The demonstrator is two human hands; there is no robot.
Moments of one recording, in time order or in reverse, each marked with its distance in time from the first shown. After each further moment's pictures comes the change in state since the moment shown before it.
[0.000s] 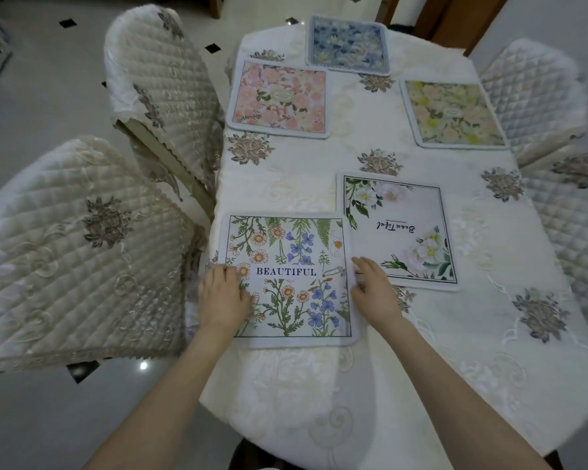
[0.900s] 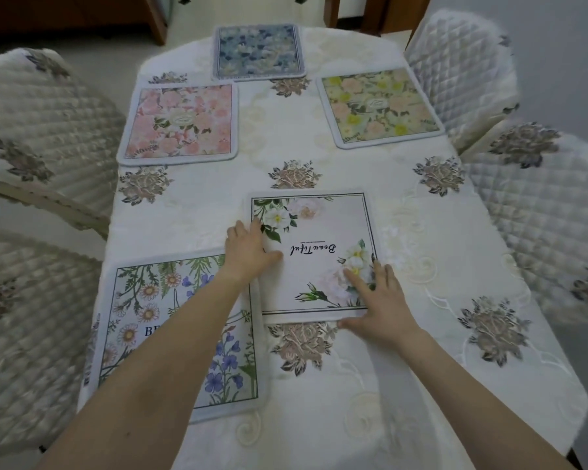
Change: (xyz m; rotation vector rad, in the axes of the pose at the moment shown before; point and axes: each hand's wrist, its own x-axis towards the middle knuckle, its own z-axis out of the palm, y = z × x) left_hand 0.165 0.249 0.068 0.021 -0.197 0.145; right_hand 0.055 0.187 -0.094 -0.244 -0.104 -0.017
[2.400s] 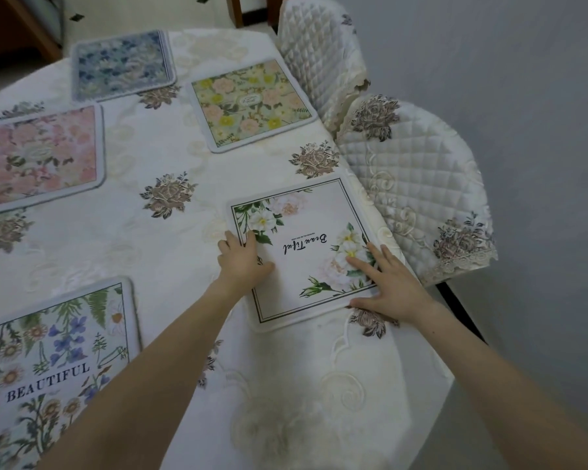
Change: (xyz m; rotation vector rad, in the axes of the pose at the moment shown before) left_hand -0.015 0.218 0.081 0.085 -0.156 0.101; right_hand -0.057 0.230 -0.076 0.005 -0.026 0.066
